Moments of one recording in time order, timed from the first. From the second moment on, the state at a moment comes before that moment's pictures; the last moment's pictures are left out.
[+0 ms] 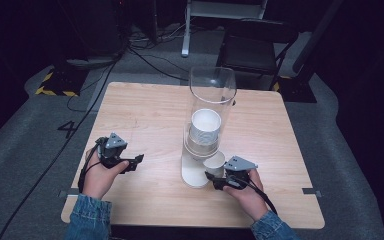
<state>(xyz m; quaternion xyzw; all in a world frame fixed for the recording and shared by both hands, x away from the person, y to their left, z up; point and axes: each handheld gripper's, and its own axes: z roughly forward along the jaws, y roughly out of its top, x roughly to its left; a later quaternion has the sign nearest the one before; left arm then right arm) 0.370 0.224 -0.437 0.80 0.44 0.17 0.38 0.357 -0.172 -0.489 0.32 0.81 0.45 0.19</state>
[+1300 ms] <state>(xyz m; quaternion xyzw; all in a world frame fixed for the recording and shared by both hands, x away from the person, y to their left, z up) 0.356 0.232 -0.443 0.80 0.44 0.17 0.36 0.399 -0.261 -0.442 0.42 0.74 0.48 0.22</state>
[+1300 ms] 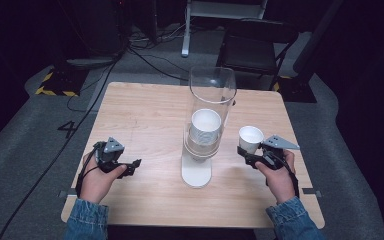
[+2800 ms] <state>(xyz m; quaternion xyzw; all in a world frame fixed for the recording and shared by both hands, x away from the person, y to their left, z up) 0.335 0.244 -0.453 0.82 0.44 0.16 0.32 0.451 -0.307 -0.485 0.50 0.74 0.40 0.23</state>
